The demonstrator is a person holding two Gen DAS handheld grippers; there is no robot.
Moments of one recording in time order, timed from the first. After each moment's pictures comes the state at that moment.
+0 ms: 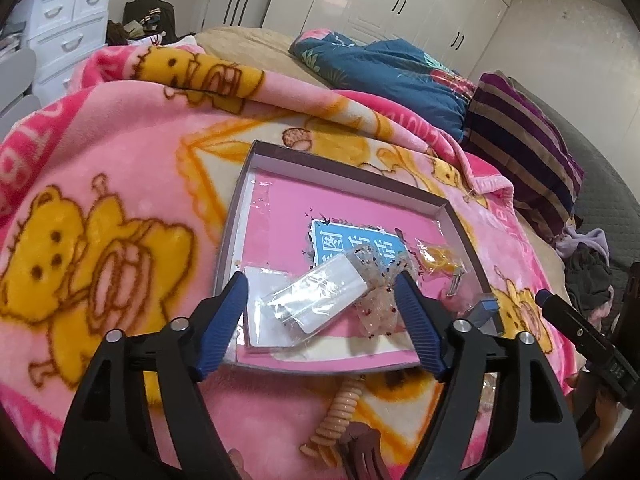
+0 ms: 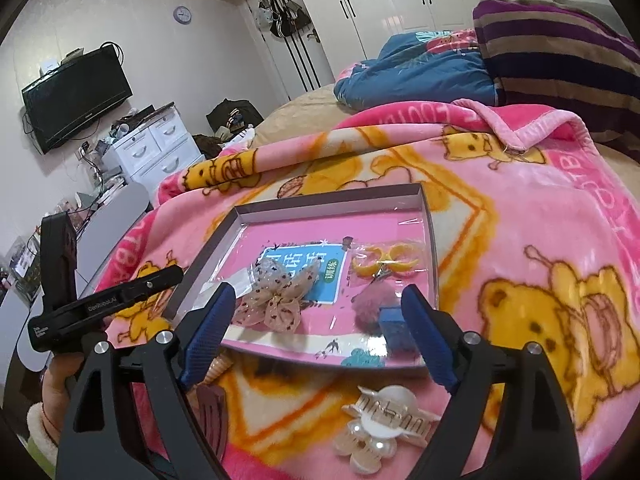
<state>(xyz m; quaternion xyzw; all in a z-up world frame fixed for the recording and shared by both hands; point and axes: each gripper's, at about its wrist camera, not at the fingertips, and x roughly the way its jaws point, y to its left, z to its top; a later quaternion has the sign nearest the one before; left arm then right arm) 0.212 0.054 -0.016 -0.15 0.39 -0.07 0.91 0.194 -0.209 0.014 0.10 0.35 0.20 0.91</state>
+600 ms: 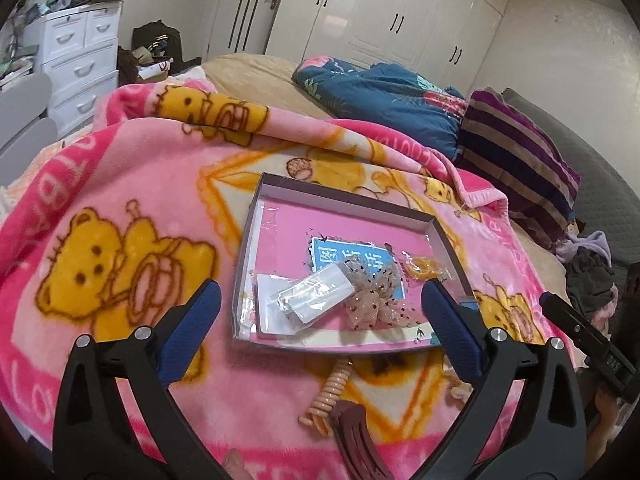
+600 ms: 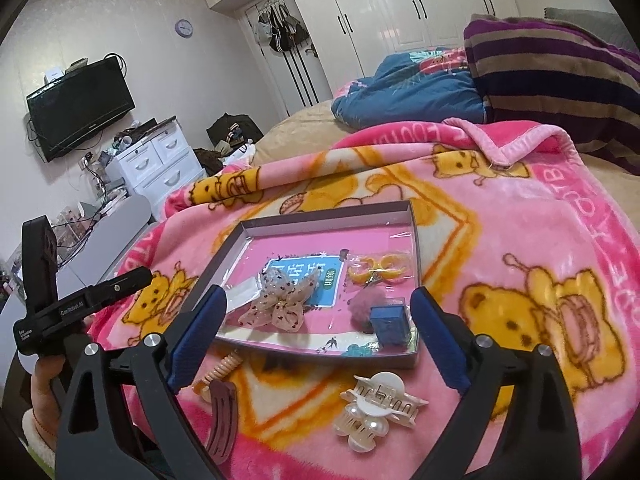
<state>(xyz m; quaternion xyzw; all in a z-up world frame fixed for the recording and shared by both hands) 0.172 0.054 0.025 -0.14 0.35 -0.05 0.92 0.167 -0.223 0.040 0.10 0.32 0.20 0.92</state>
